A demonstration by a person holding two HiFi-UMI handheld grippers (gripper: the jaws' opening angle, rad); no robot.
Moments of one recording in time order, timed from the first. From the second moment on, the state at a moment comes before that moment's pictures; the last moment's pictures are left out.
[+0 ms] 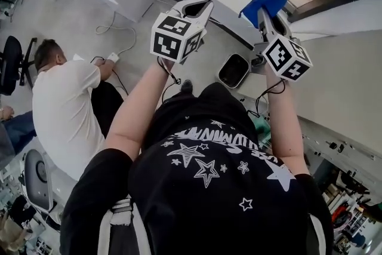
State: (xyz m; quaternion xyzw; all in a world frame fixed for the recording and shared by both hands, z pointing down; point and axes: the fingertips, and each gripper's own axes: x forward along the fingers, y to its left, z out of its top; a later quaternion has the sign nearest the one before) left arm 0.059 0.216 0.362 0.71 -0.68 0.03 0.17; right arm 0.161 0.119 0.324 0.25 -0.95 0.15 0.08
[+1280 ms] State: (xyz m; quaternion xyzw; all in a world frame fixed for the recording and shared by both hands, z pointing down) left arm -0.036 -0.111 0.376 0.75 -0.63 0.08 0.18; right arm 0.071 -0.205 0.361 0.31 -0.92 0.20 0.07
